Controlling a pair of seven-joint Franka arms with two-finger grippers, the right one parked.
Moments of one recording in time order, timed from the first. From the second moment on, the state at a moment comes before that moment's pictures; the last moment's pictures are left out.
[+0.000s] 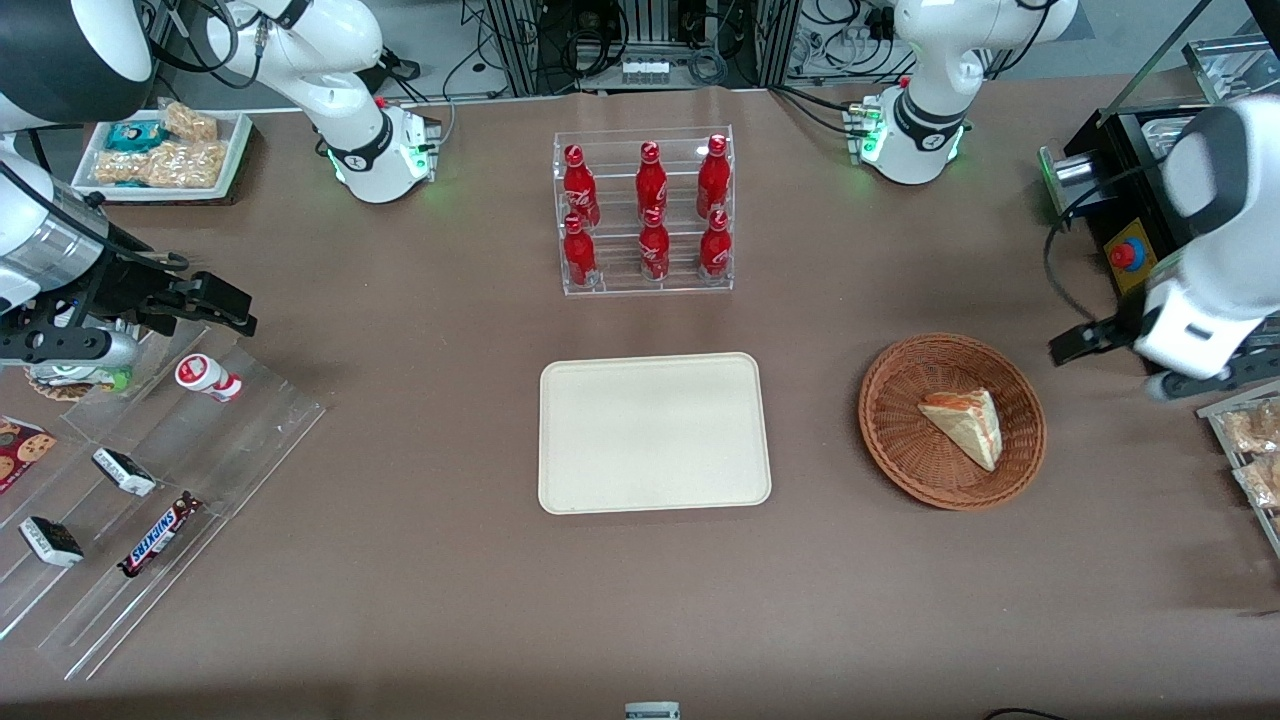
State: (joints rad) arm -0.05 0.05 0.08 -1.99 0.05 1.98 -0.33
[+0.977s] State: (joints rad) arm -0.11 0.34 0.07 -2.08 0.00 2.31 -0.80
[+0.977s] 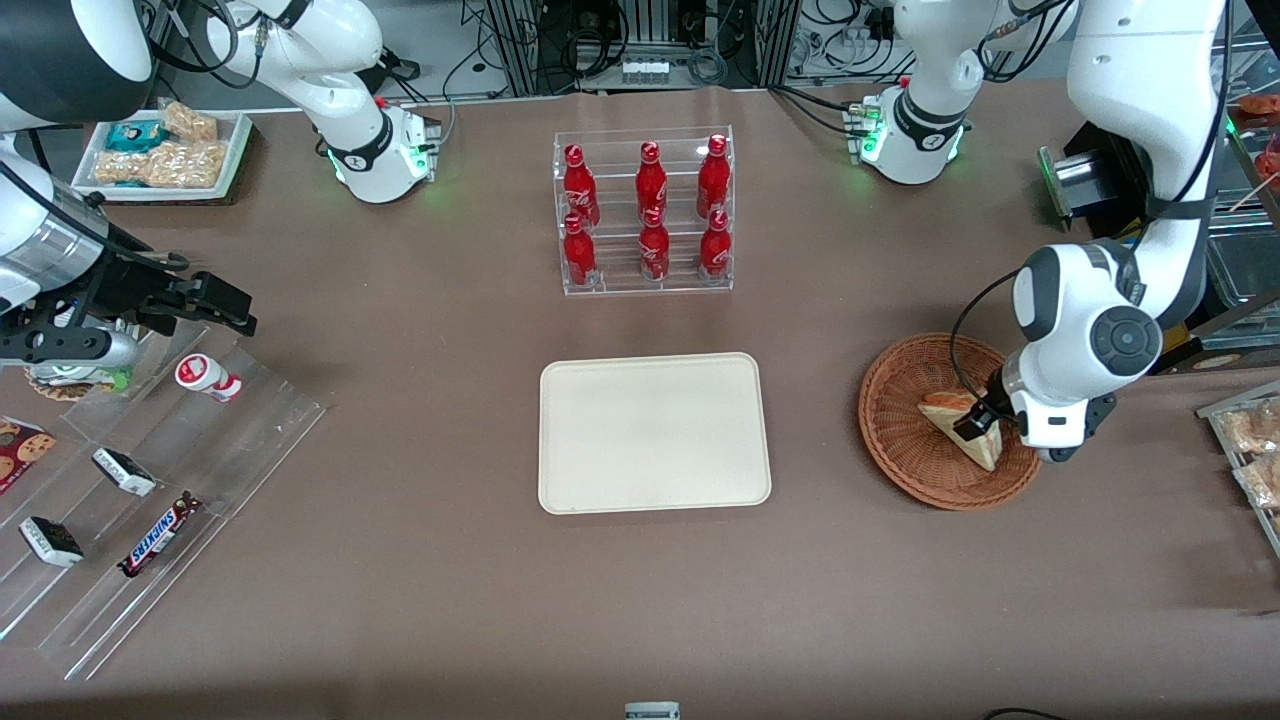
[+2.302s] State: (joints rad) arm -0.79 0.59 0.03 -1.55 0.02 2.12 -0.88
